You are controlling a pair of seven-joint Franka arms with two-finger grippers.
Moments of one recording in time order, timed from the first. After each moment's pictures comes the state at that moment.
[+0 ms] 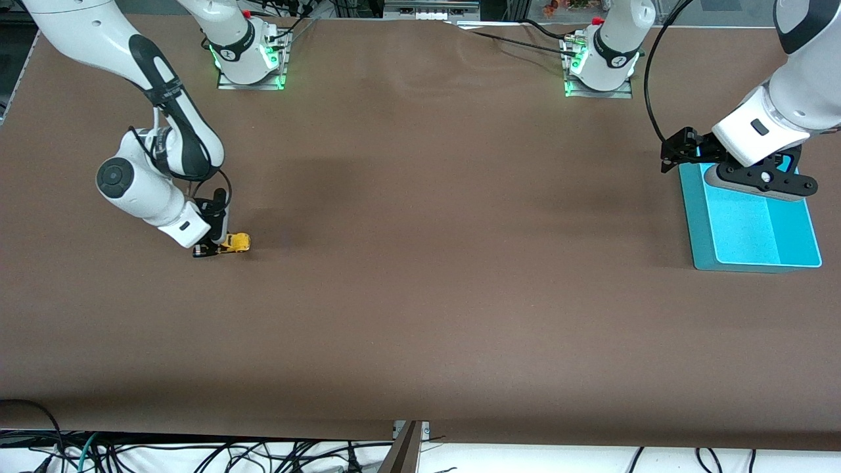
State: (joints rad) left arm -0.04 0.02 -0.07 -1.67 -0.01 1.62 0.08; right arm -0.14 0.40 0.14 -2.20 0.00 2.62 -1.65
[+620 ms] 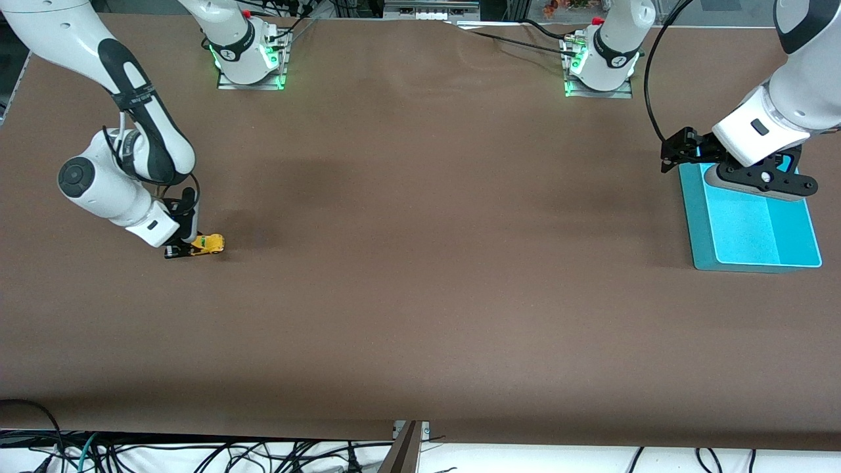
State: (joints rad) left arm -0.04 0.02 -0.07 -1.67 -0.01 1.62 0.08; right arm -0.26 0.41 0.14 -2.18 0.01 2.63 -1.83
